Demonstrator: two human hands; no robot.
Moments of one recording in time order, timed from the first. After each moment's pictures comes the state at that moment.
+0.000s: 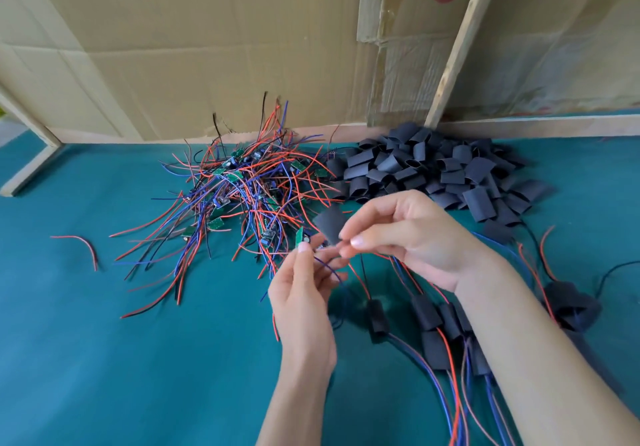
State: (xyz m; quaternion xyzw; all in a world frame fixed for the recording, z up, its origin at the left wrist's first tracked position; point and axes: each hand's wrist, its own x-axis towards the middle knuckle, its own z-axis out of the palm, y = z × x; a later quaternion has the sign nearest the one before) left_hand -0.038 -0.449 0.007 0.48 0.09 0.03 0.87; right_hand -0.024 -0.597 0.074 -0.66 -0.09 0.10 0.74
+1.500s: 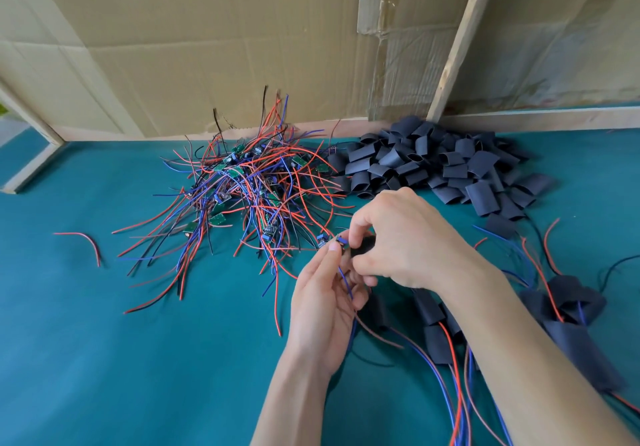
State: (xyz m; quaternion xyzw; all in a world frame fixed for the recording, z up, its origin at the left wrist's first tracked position) left_hand -0.044 -0.452 0.016 0.43 0.02 -0.17 0.88; right_hand -0.035 -0.571 0.092 -0.98 -0.03 -0.02 0.19
